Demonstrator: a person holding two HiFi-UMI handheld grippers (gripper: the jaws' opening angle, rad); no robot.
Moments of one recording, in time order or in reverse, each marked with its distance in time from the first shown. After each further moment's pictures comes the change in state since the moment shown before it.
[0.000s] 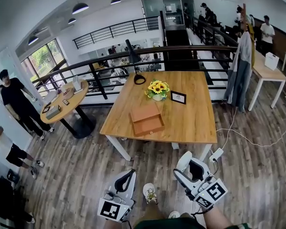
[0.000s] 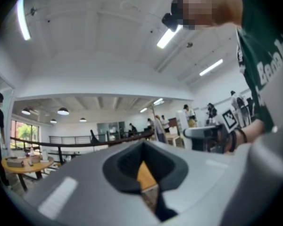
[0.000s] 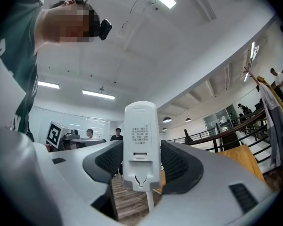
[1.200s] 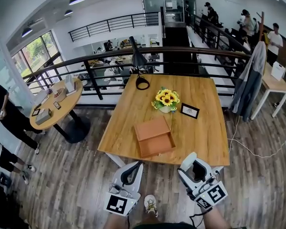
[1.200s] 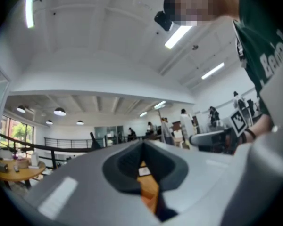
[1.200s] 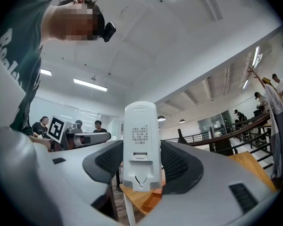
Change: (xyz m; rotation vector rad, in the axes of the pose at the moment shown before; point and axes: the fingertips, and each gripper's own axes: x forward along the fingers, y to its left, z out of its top) left arm 0.165 0.171 -0.040 -0.025 -0.073 -0.022; right arm 0.183 -0.115 -0.040 -0.070 0.022 -0.077
